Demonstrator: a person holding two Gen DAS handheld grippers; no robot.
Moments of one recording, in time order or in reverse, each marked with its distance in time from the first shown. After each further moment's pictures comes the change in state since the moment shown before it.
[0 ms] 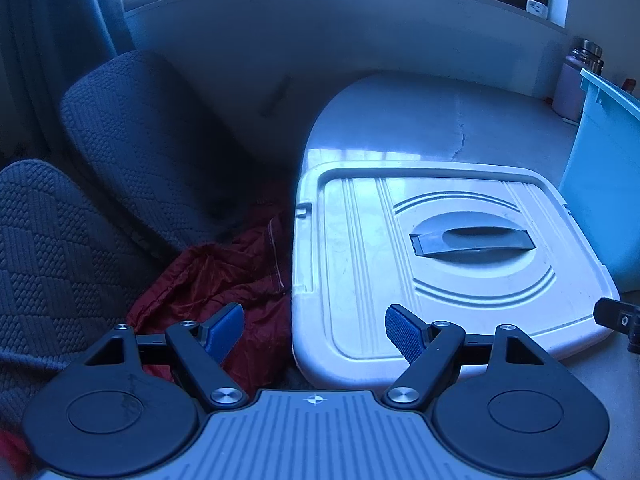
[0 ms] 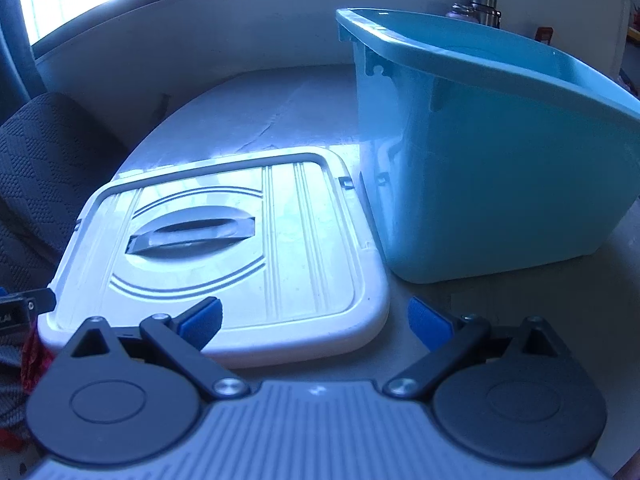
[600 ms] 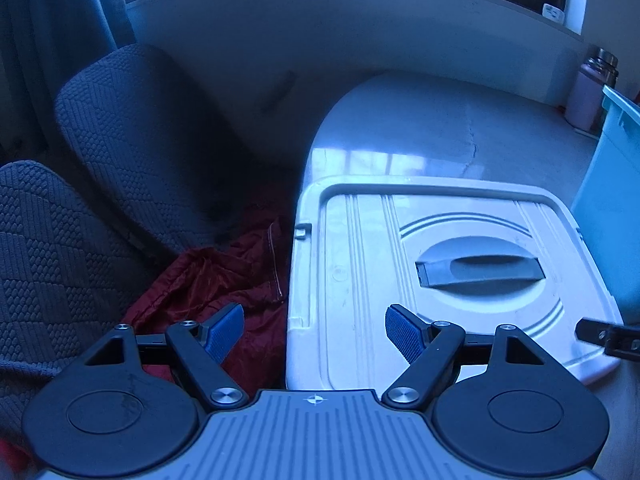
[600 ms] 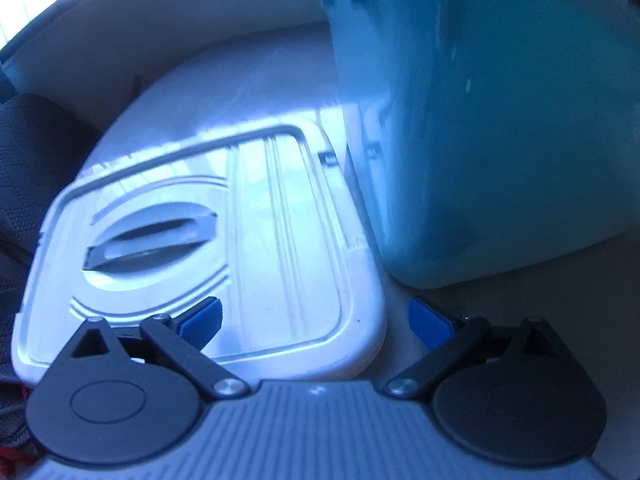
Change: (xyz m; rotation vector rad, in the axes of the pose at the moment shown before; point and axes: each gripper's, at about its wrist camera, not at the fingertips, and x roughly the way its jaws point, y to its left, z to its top) left arm 0.016 -0.002 0.023 -0.050 0.023 0.024; right arm 0.060 -0.019 0.016 0.082 0.141 0.006
